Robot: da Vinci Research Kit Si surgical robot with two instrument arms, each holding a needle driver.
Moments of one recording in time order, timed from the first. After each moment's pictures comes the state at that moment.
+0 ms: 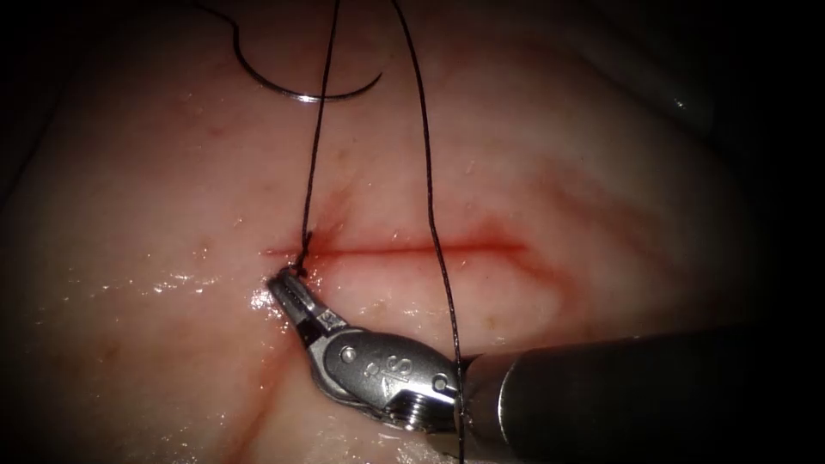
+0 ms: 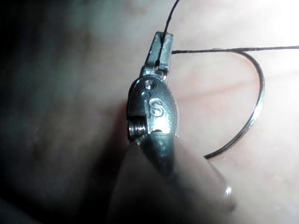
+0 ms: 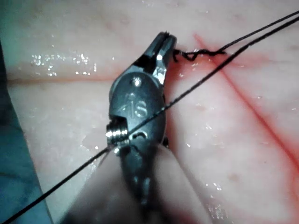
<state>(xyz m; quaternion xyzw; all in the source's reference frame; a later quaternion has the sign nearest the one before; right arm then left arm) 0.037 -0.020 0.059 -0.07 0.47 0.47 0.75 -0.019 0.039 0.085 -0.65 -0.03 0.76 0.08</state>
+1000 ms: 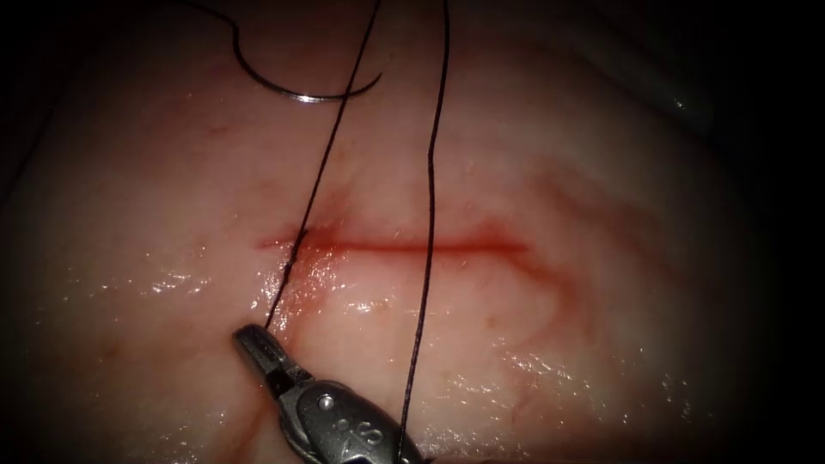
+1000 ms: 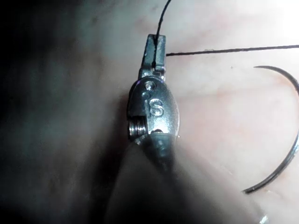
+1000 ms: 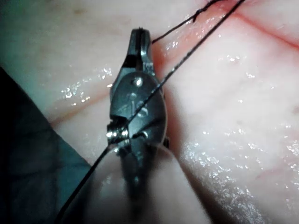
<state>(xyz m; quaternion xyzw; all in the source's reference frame) 0.039 -0.026 0.058 0.08 0.43 0.53 0.72 -0.024 0.045 0.090 -0.62 0.05 0.78 0.10</state>
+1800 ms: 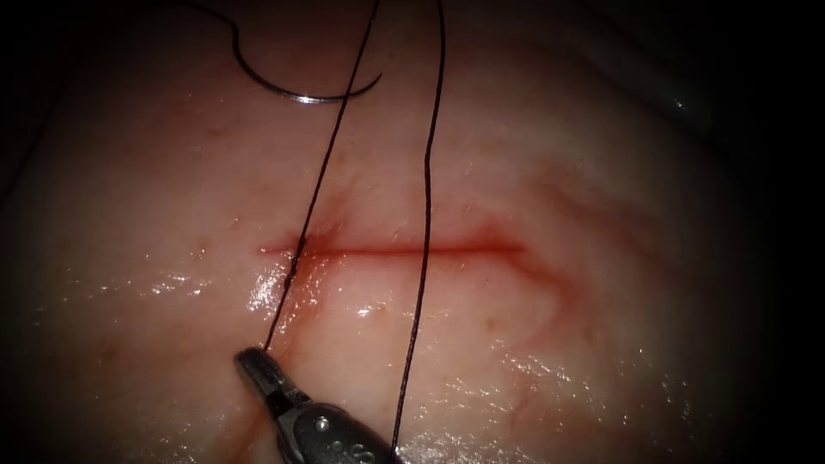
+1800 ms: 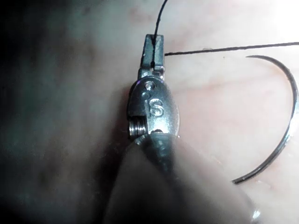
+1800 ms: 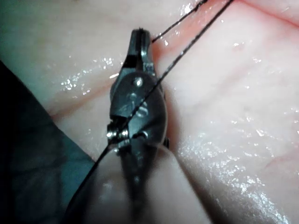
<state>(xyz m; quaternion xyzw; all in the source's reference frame) 0.039 -0.028 0.059 0.10 0.42 0.53 0.73 -0.023 0.043 0.090 -0.63 0.03 0.77 0.11</state>
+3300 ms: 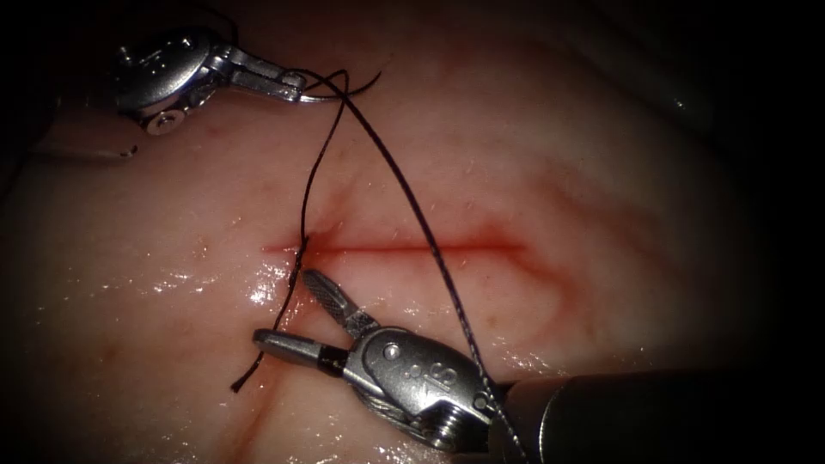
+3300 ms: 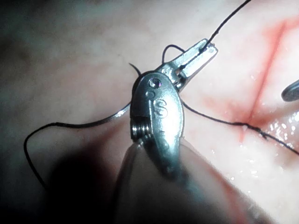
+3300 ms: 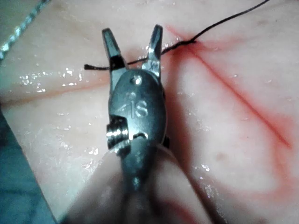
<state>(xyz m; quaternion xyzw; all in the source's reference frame) 0.034 -0.015 0.058 0.07 0.53 0.39 0.75 -0.016 0.024 0.067 -0.77 -0.17 0.61 0.05</state>
